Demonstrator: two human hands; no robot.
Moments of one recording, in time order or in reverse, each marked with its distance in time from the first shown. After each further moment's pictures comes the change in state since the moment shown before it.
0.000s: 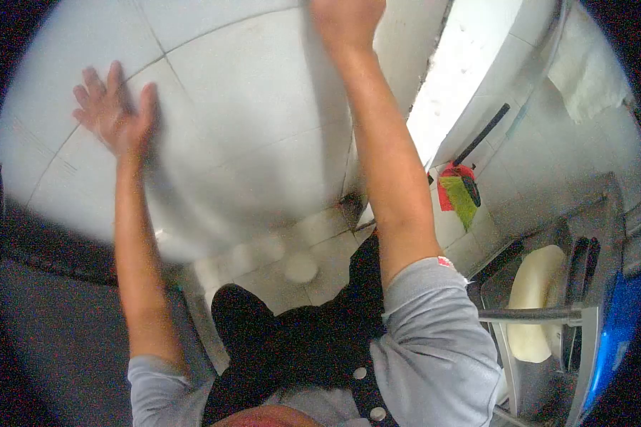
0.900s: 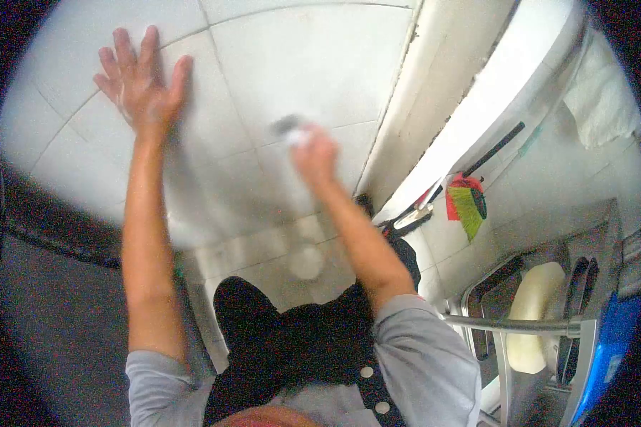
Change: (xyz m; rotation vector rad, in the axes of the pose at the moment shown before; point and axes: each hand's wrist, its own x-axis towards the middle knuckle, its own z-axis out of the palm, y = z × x) left_hand -0.002 -0.003 -0.001 0.041 -0.009 -0.014; right_hand -0.291 -0.036 0.040 0.121 -0.465 0.377
